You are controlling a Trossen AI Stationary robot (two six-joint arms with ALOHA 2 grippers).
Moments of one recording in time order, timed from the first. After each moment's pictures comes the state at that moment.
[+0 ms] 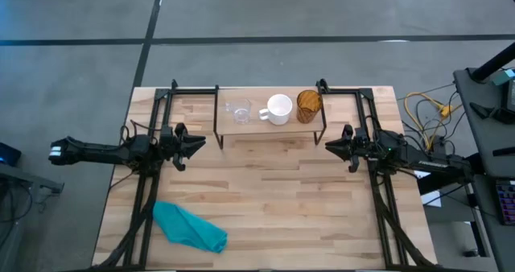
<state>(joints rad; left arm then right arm) -0.02 0.33 0.00 0.46 -0.24 -0.39 -0.18 0.02 0.01 0.02 -0.11 0.39</state>
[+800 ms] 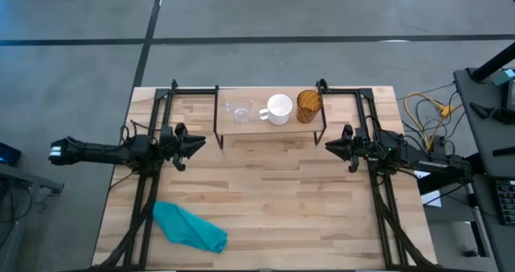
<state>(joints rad) -0.02 0.33 0.00 0.46 -0.24 -0.39 -0.18 0.02 0.01 0.02 -0.11 0.39</state>
